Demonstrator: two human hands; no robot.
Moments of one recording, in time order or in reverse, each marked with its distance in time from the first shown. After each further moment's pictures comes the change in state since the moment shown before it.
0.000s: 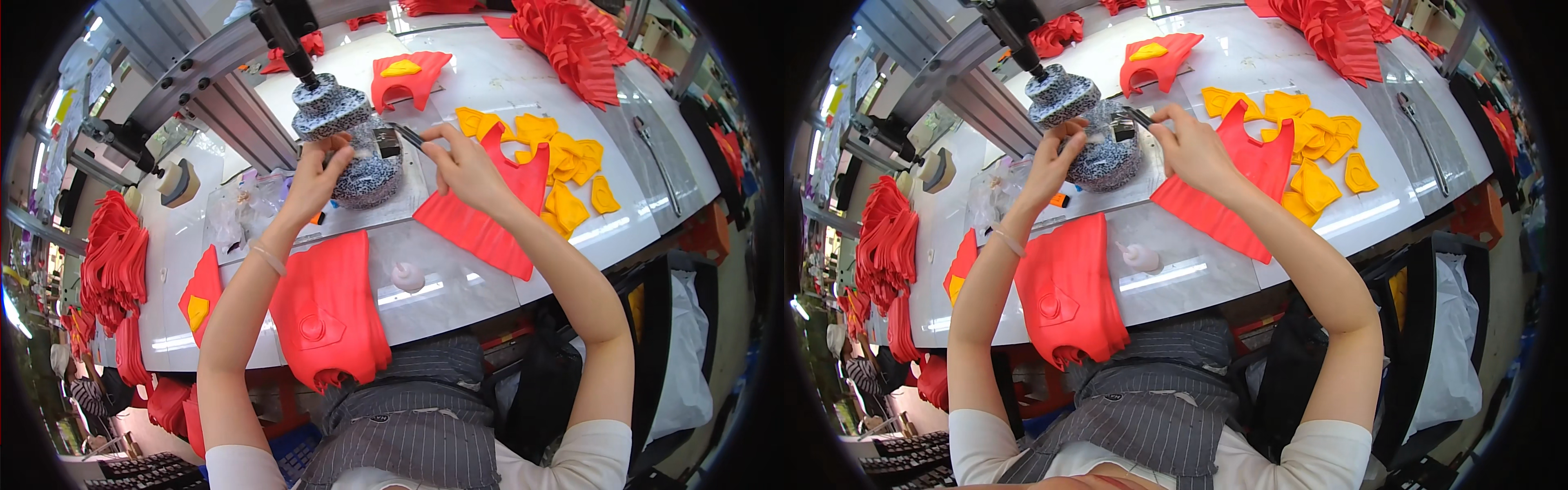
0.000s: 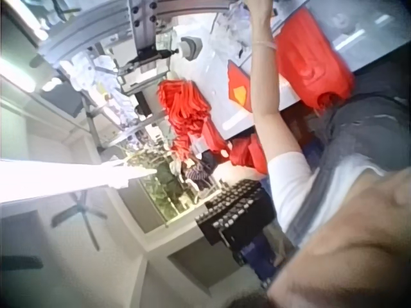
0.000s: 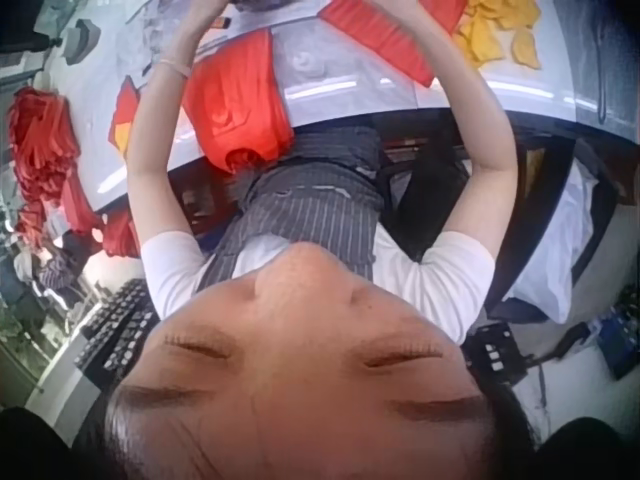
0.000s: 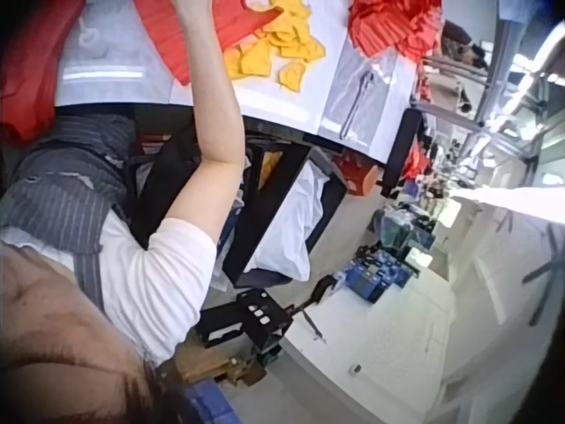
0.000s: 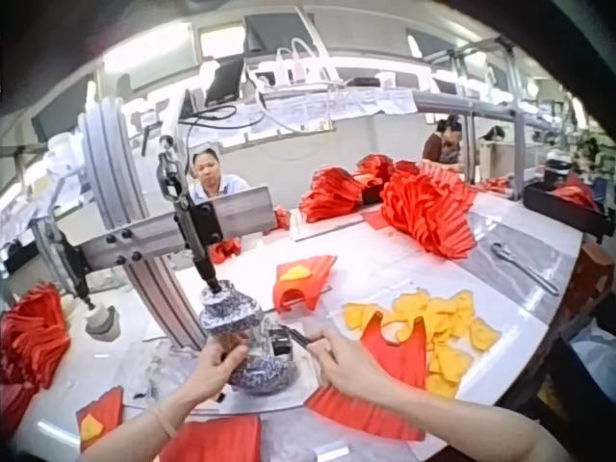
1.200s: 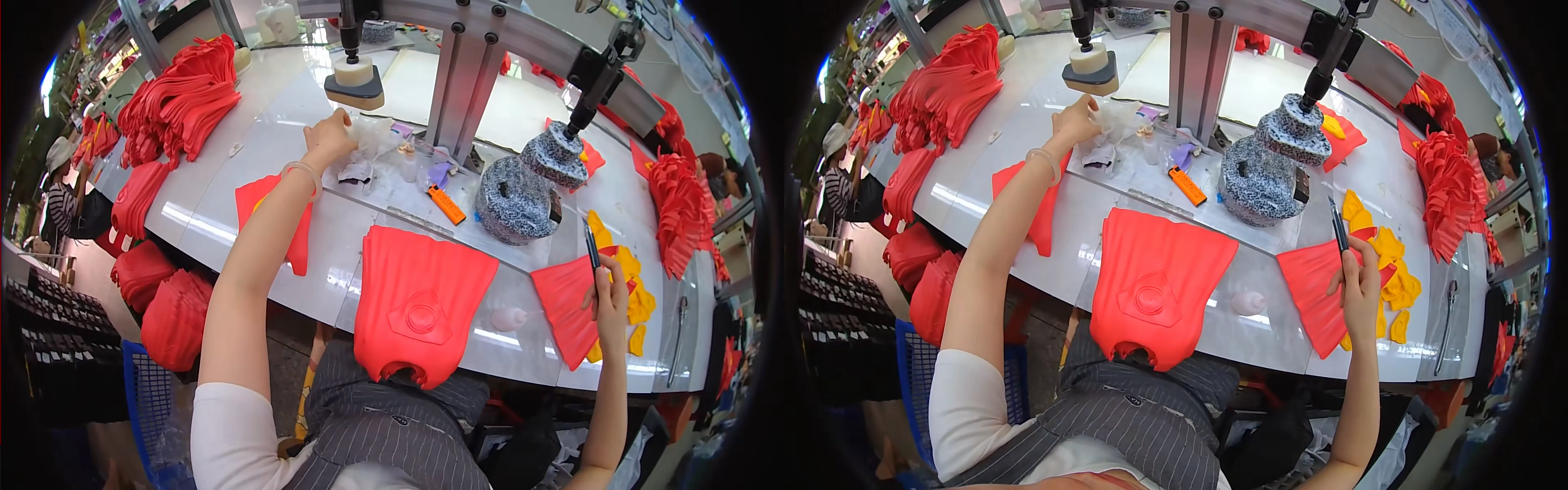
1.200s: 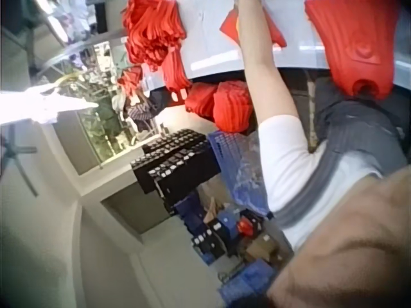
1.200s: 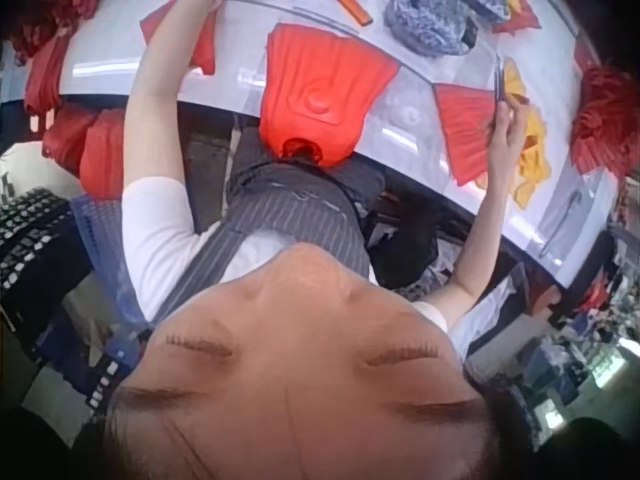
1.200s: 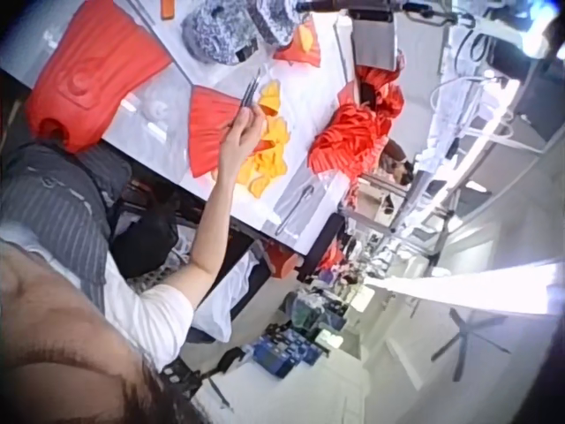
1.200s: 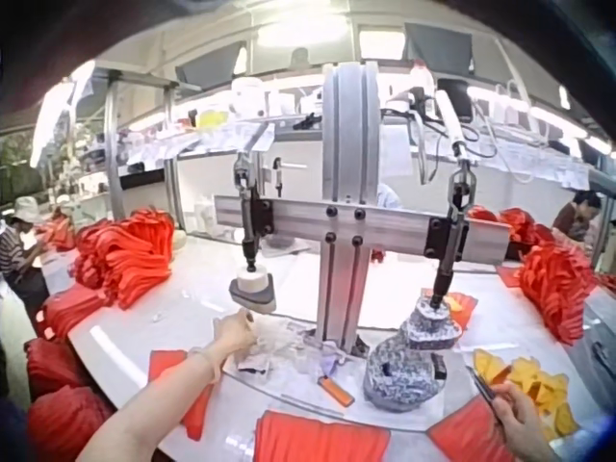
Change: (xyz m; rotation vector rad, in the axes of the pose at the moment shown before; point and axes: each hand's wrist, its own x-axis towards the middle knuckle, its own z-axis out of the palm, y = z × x) left_hand -0.112 -0.128 -0.247 0.826 0.079 -0.843; right_hand -0.089 -0.031 0.019 -0.055 0.009 0.032
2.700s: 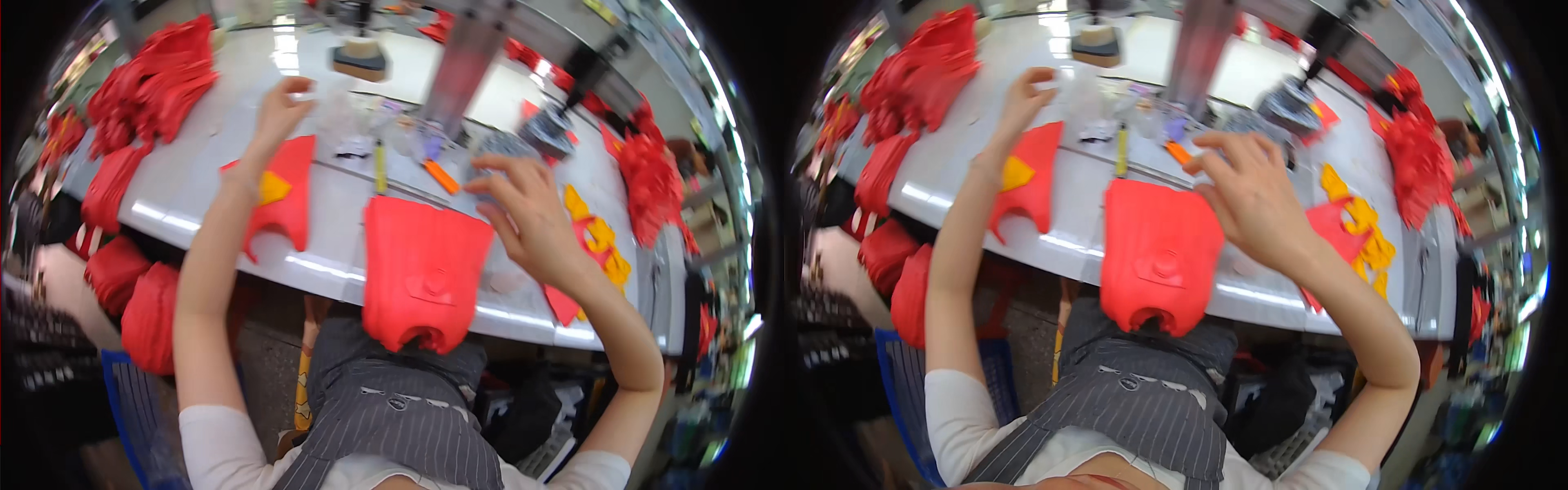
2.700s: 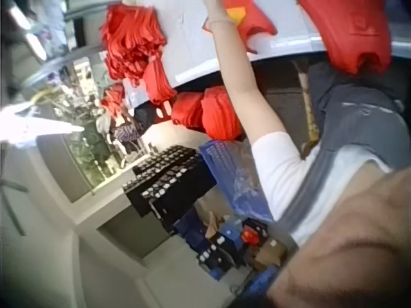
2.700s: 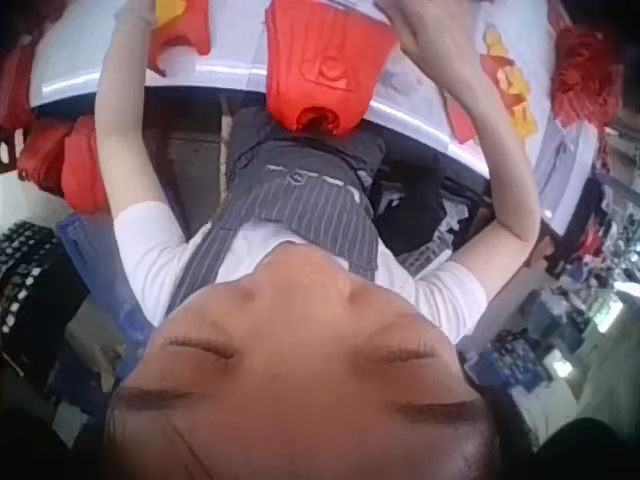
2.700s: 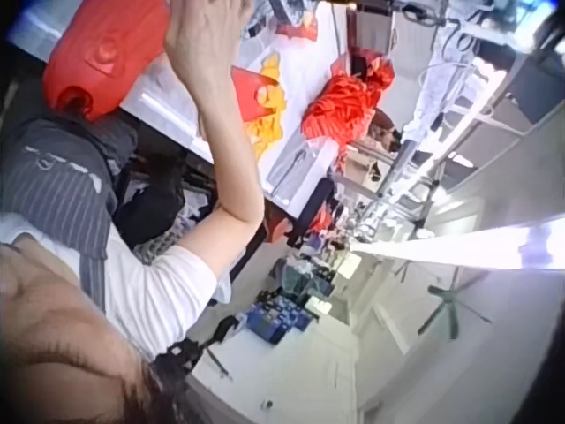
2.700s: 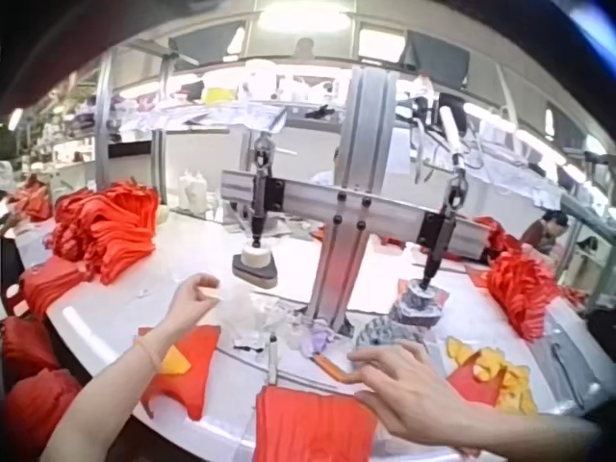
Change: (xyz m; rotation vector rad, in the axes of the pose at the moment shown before) left_hand -0.042 -0.057 -0.046 -0.795 0.257 0.352; right_hand 0.012 -0.169 0.118 -0.748 -0.352 -0.882
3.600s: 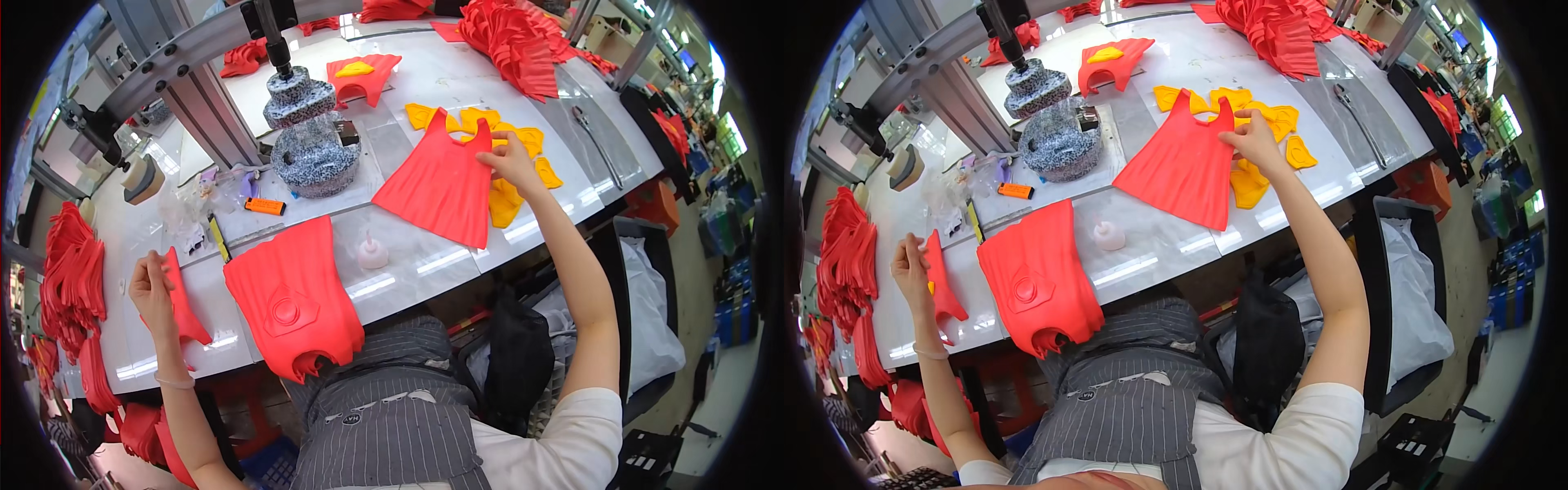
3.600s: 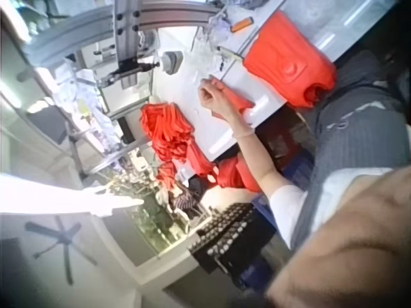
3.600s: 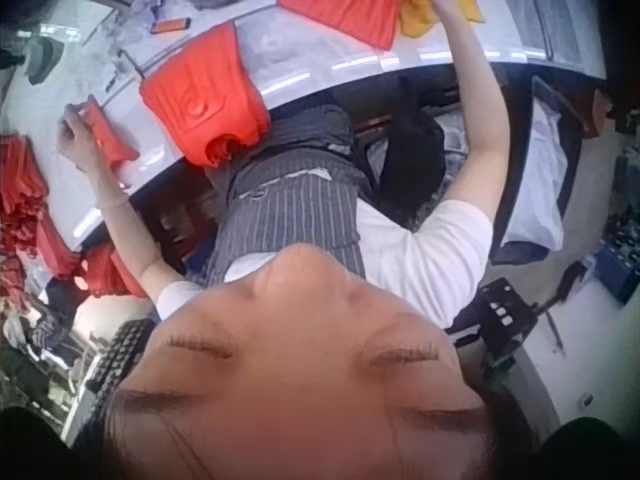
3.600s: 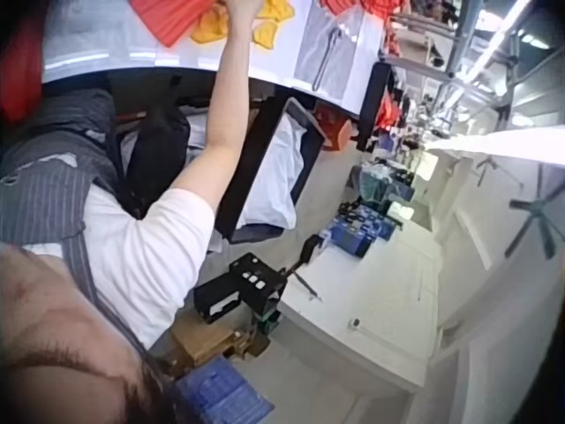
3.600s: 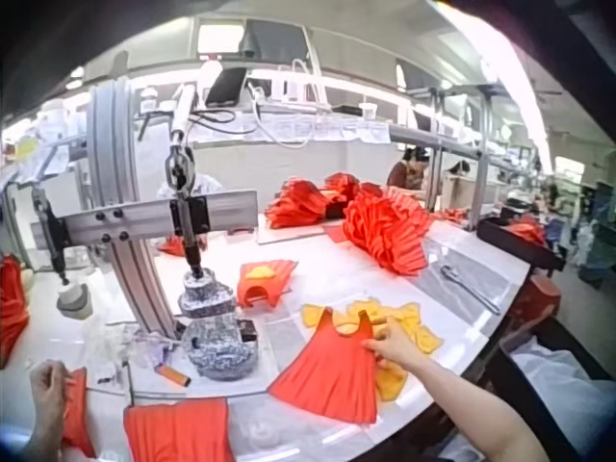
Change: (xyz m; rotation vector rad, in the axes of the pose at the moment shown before) left_hand -0.076 0.076 0.052 -0.155 -0.122 -0.176; right_hand -0.270 0.233 0.039 0.466 0.373 1.344
